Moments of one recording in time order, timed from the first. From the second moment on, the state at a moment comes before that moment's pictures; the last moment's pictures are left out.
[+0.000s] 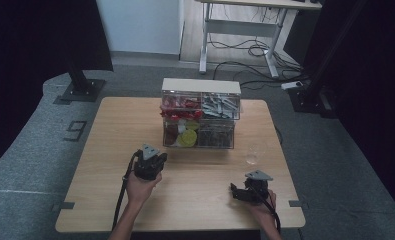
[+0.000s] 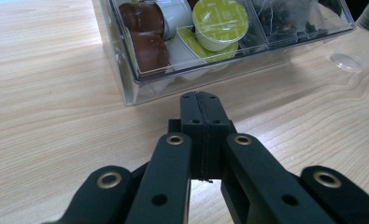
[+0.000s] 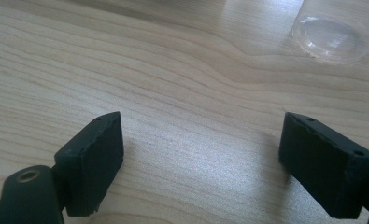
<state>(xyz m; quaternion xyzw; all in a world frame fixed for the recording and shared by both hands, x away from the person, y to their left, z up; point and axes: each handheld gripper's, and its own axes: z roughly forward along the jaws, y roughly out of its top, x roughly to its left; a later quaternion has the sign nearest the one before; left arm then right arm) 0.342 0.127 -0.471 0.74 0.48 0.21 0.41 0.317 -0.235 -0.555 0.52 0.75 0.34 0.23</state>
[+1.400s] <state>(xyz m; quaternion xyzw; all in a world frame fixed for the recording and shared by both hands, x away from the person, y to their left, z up) 0.385 0.106 -0.493 0.75 0.50 0.18 0.39 0.317 -0.235 -0.555 0.52 0.75 0.34 0.23</state>
